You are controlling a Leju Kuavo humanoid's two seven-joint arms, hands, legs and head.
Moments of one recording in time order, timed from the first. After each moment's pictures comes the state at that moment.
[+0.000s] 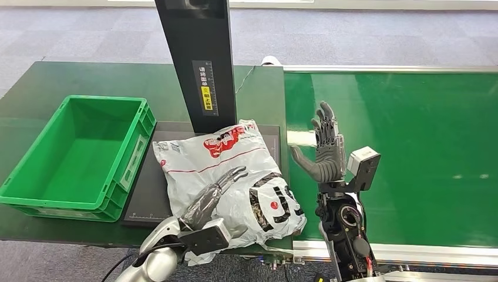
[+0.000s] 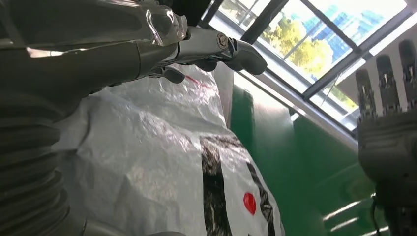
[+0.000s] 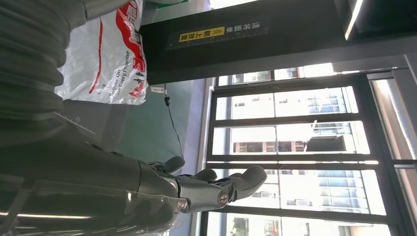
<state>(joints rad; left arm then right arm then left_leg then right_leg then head) -0.23 0.00 -0.57 -1.34 -0.55 -0.13 -0.24 -0.36 0.10 0.14 -1.12 -0.11 0.04 -0.52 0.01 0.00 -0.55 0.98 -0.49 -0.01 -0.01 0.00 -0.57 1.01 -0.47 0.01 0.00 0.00</state>
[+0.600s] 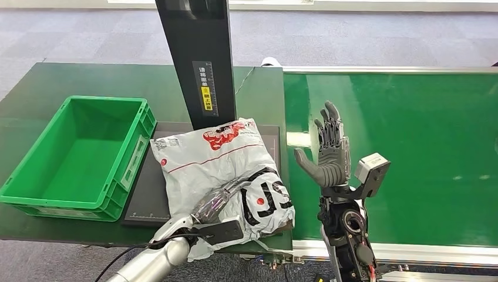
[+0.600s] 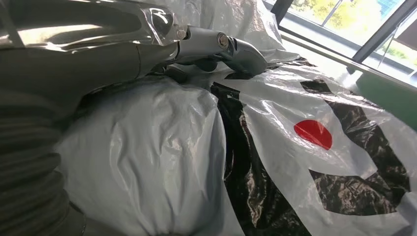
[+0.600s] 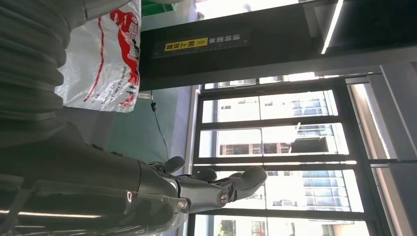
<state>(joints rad) -0.42 0.00 -0.67 -0.84 -0.59 -0.02 -0.26 -0.32 0.11 0.14 -1.22 -0.13 0.06 -0.52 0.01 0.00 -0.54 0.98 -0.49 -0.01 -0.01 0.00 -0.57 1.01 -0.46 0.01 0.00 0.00</state>
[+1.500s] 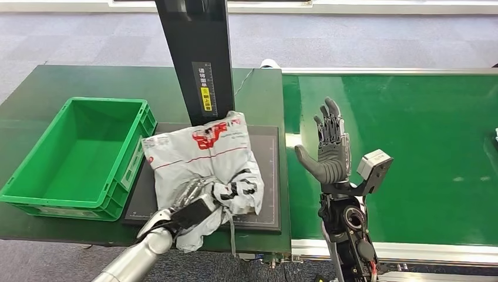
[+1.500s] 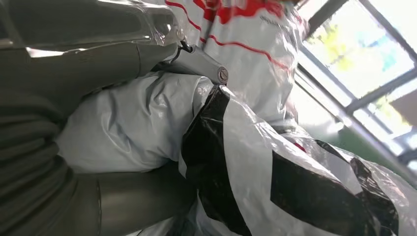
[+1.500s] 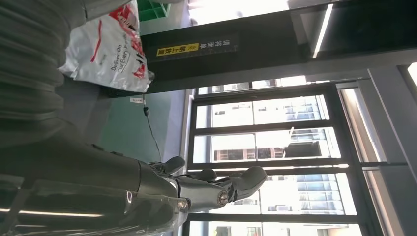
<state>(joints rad) -0.38 0.04 -0.52 -0.90 -0.29 0.00 -0.42 -0.34 0.10 0.15 -1.20 -0.16 0.08 -0.53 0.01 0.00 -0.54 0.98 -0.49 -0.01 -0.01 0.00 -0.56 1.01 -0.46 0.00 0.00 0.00</state>
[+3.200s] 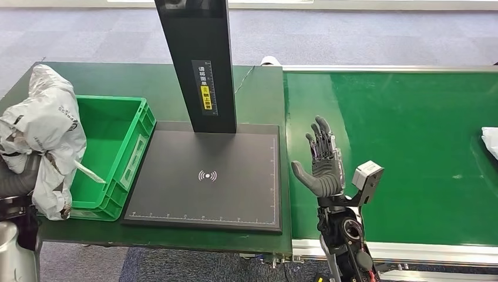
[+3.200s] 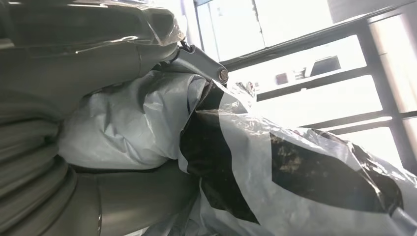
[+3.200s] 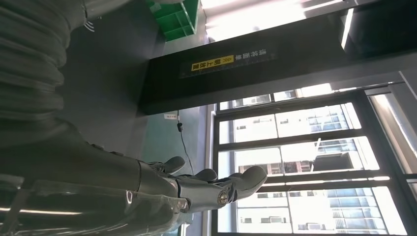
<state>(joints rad) -0.29 0.17 0.47 -1.31 0.01 -0.29 -0.43 -0.28 0.10 0.13 -1.15 -0.19 0.15 -0.52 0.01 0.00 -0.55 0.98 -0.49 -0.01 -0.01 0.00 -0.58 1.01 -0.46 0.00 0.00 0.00</state>
